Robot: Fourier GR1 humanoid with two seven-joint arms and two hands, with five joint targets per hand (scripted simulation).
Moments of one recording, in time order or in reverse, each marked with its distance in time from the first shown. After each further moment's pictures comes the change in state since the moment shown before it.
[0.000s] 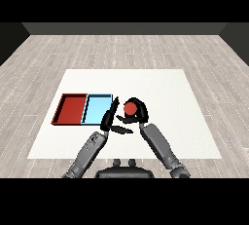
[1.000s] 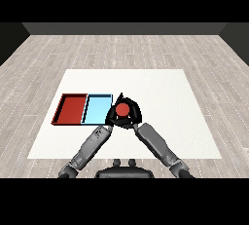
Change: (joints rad) left arm -0.155 0.012 -0.047 0.136 0.063 0.085 -0.010; right arm -0.076 -0.009 0.141 -0.016 -0.097 -0.103 -0.001
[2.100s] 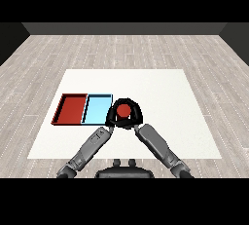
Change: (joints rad) left arm 0.003 0.020 -0.055 -0.048 -0.052 0.212 0.084; right arm 0.018 -0.010 0.006 -0.038 0.001 0.007 -0.017
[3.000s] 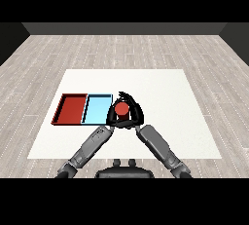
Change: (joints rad) left arm -0.036 -0.001 -0.005 0.040 0.059 0.026 -0.075; right arm 0.024 -0.001 -0.017 -0.048 0.023 0.067 0.008
